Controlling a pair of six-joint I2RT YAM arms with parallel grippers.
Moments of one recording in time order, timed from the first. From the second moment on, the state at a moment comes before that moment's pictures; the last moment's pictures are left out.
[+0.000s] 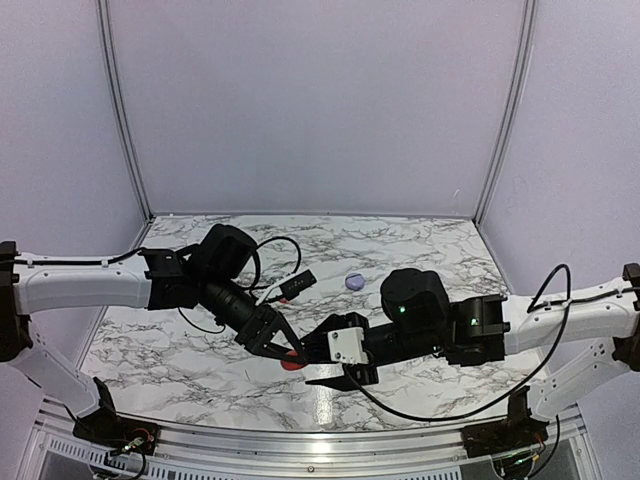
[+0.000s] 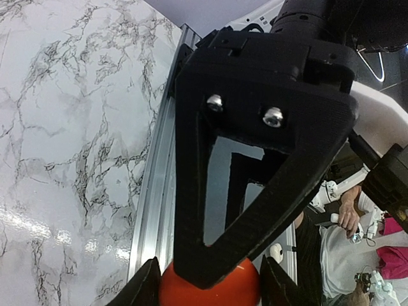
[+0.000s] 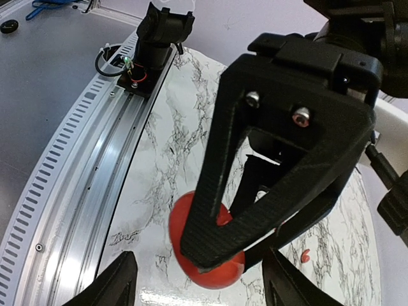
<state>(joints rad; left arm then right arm) -0.94 1.47 1.02 -0.30 0.93 -0.29 1.26 1.30 0.85 -0.02 -0.23 -0.57</state>
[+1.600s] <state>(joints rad) -0.97 1.05 0.79 -0.21 0.36 -0.08 1.12 1.19 0.79 0.11 -0.30 -0.37</state>
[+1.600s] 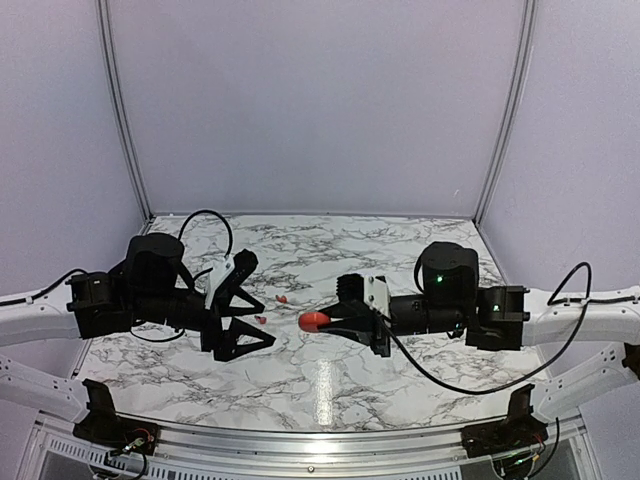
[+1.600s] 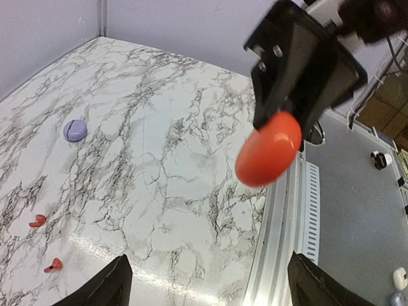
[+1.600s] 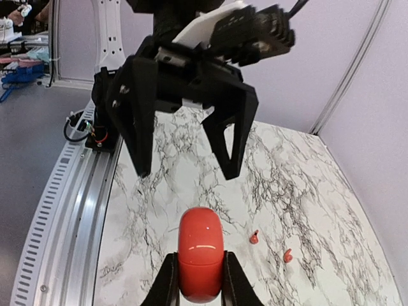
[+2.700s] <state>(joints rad) -1.22 1.15 0.90 -0.12 0.14 0.17 1.11 1.18 0.80 0.19 -0.44 -0.23</state>
